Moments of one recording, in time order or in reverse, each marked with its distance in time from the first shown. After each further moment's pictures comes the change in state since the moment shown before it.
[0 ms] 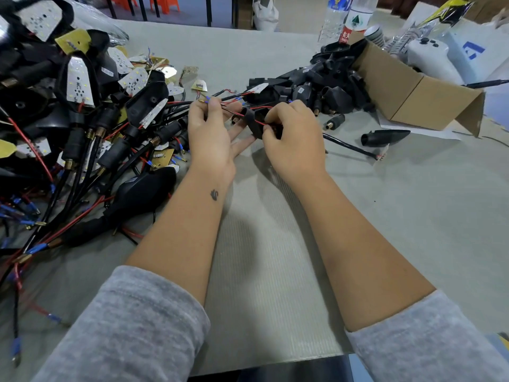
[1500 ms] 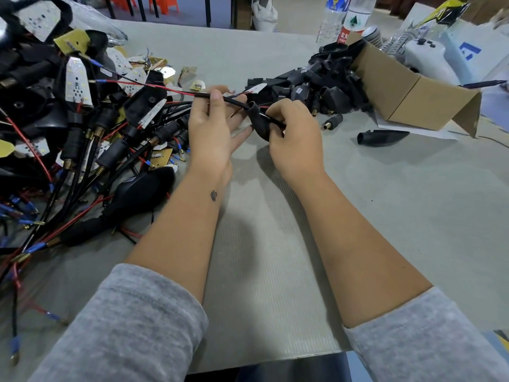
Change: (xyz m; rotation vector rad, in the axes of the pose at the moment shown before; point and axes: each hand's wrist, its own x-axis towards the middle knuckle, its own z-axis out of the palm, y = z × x) left_hand -0.002 0.000 0.001 0.053 -0.075 0.082; right_hand -0.002 -0.001 -0.004 0.145 0.008 0.041
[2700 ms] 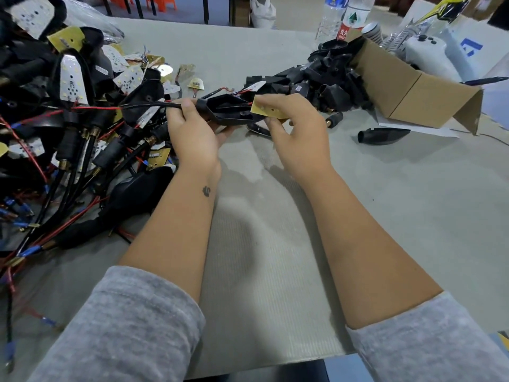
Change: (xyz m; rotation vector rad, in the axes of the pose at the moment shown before) left_hand 0.013 0.003 -0.013 -0.009 0.265 0.013; right_hand -0.001 0.005 -0.008 0.155 0.004 -0.101
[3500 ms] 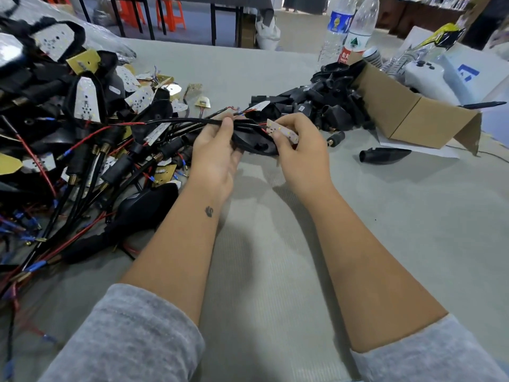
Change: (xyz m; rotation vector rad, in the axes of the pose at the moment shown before) left_hand -0.001 -0.007 0.008 -0.099 -0.225 -0.128; right_hand 0.003 -0.001 0.004 0.145 0.024 0.188
